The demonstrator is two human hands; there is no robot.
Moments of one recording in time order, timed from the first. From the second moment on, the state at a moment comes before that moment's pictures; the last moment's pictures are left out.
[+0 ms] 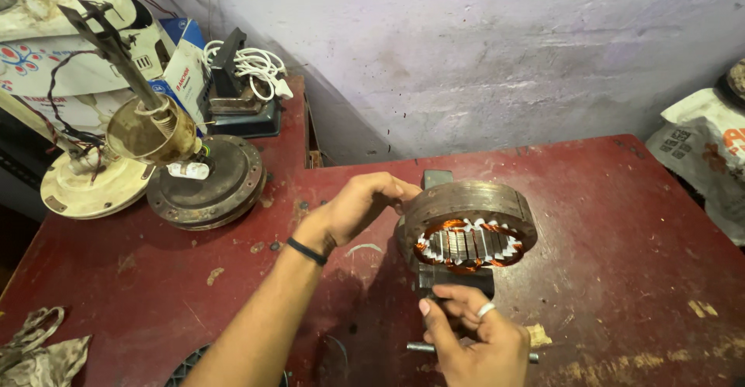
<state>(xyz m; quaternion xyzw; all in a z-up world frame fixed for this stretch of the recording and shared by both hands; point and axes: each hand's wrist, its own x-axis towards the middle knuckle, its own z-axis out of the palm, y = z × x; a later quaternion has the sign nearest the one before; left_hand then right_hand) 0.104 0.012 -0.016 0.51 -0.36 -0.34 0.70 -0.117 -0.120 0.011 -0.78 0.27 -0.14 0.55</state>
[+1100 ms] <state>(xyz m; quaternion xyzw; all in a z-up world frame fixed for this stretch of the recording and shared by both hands) 0.015 -0.006 -0.004 0.63 -0.32 -0.13 0.69 -0.069 -0.228 -0.035 -0.60 -0.06 -0.22 0.76</state>
